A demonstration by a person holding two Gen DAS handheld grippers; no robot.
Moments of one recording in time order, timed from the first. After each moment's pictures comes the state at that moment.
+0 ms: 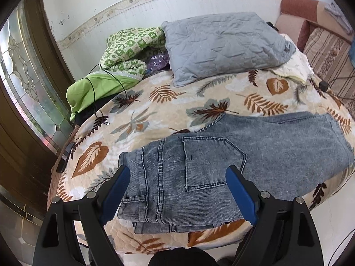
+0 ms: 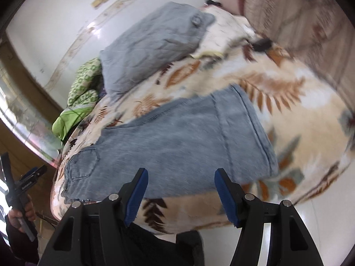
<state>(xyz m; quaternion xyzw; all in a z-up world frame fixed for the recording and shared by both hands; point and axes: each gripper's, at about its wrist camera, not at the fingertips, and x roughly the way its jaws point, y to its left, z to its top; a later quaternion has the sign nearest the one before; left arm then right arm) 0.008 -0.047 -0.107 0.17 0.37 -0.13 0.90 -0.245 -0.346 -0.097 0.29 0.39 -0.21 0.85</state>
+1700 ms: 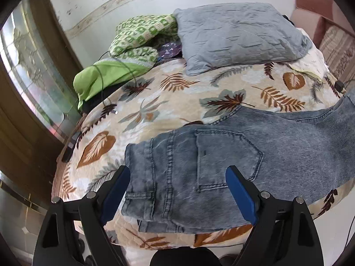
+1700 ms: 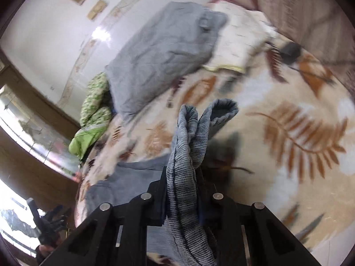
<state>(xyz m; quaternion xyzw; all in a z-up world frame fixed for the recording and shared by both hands) 0.031 -0.038 -0.123 0.16 0.41 -0.08 0.90 -0.133 -0.416 -0.054 0.32 0.38 -0.12 0.86</state>
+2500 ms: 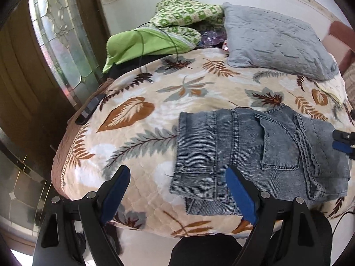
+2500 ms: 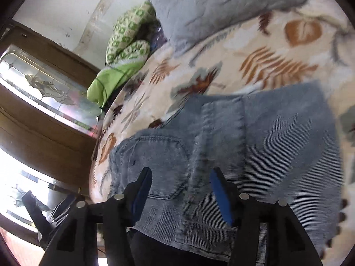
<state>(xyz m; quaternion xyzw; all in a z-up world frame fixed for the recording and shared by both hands) 0.038 0.070 -0.147 0.08 0.44 -0.04 0.89 -0.009 -0.236 -0.140 0.31 0.47 -0.04 0.82</state>
